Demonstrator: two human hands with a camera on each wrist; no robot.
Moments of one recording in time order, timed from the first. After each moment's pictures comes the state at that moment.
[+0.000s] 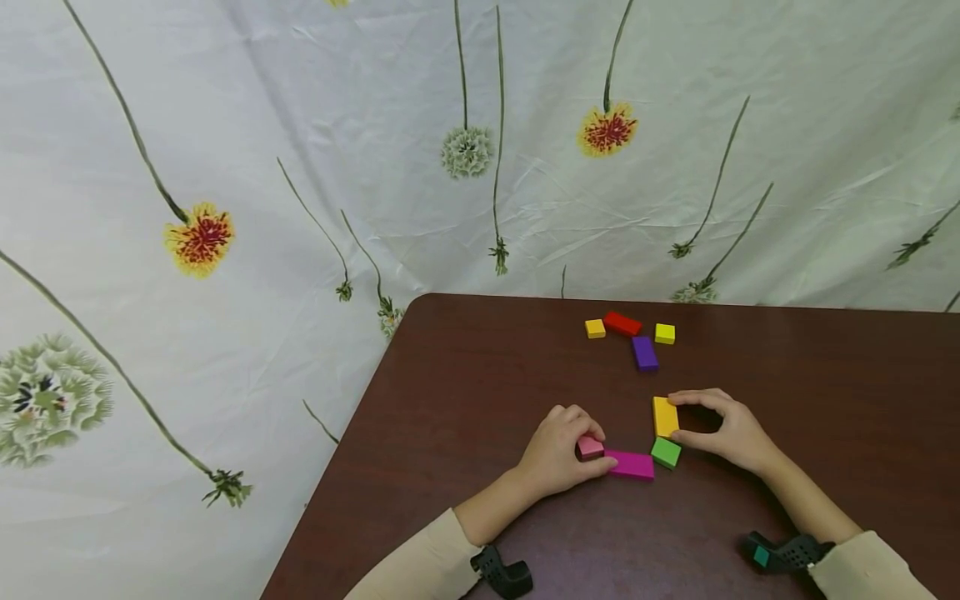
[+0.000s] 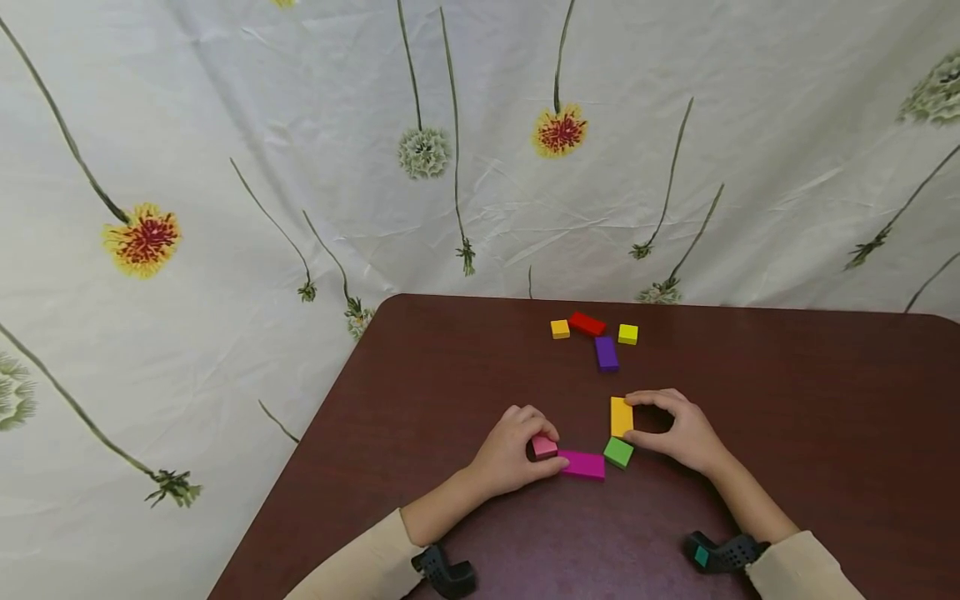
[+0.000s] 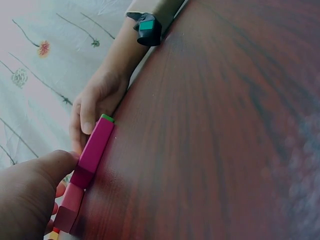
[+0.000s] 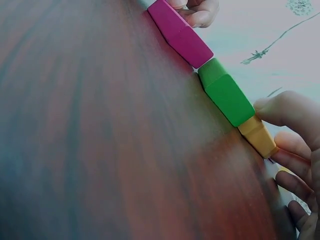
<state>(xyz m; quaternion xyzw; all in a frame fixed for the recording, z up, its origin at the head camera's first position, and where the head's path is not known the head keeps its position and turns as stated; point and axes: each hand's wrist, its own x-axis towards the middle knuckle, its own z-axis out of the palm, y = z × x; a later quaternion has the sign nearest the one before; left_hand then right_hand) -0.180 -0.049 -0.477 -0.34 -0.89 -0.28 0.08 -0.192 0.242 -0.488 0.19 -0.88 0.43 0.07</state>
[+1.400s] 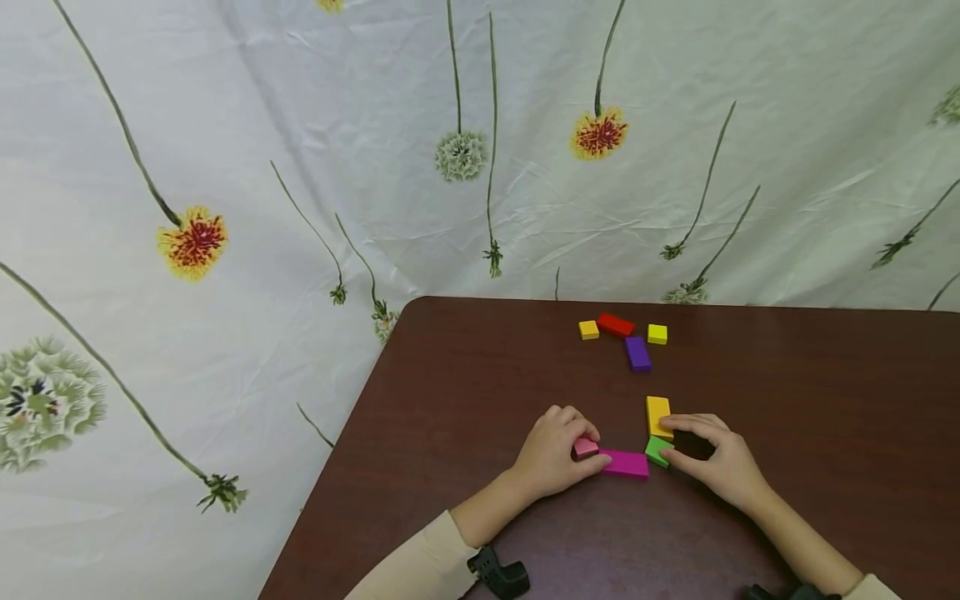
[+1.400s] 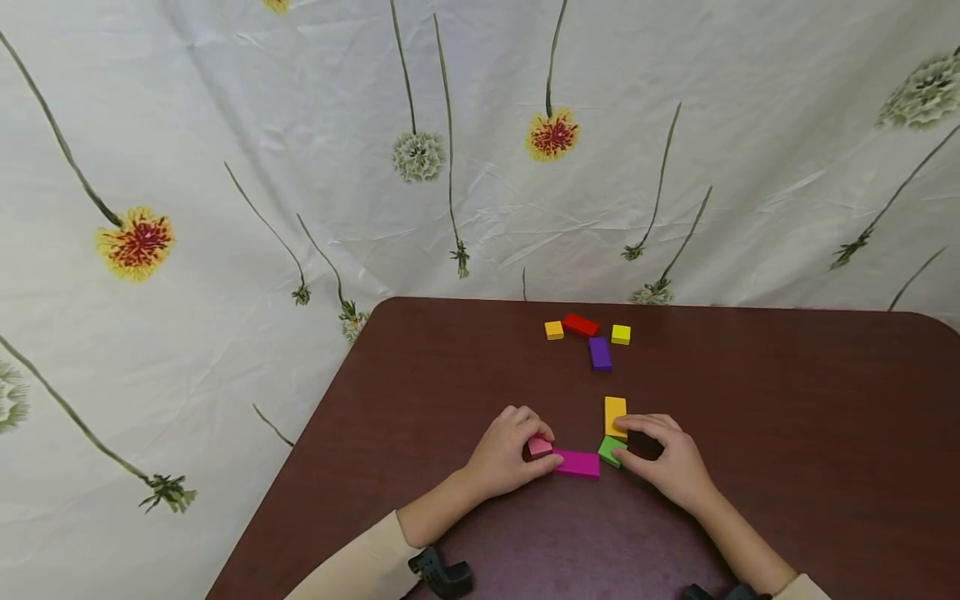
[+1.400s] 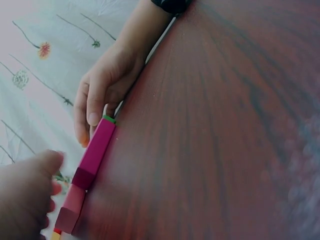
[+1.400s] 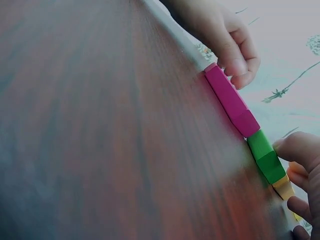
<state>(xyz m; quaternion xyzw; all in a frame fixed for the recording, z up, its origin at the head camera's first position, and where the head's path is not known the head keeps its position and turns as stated) -0.179 -0.049 -0.477 -0.35 -0.89 -0.26 0.11 -0.153 0.219 -0.494 0.17 -0.87 0.44 0.16</state>
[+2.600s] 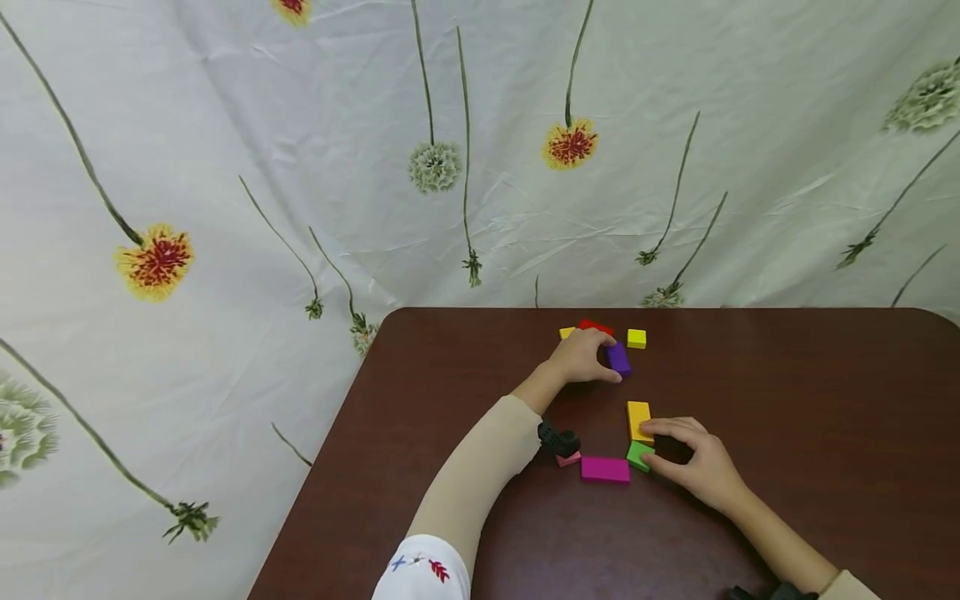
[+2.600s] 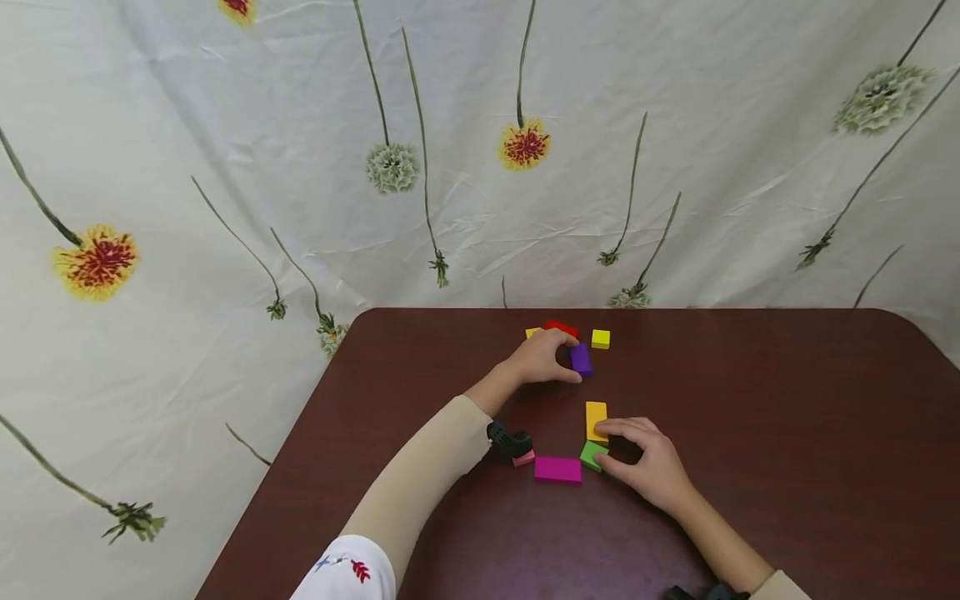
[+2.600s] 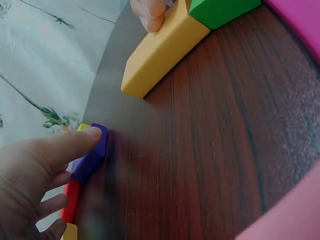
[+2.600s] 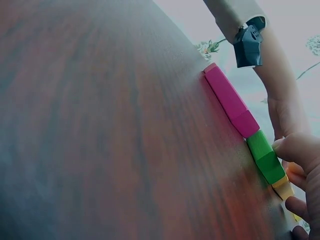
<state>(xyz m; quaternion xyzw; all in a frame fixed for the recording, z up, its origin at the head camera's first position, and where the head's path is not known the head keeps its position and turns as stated) -0.332 0.037 -0.445 -0.32 -0.93 -0.17 -0.07 -0.156 0.222 -0.500 0.18 -0.86 0.44 0.16</state>
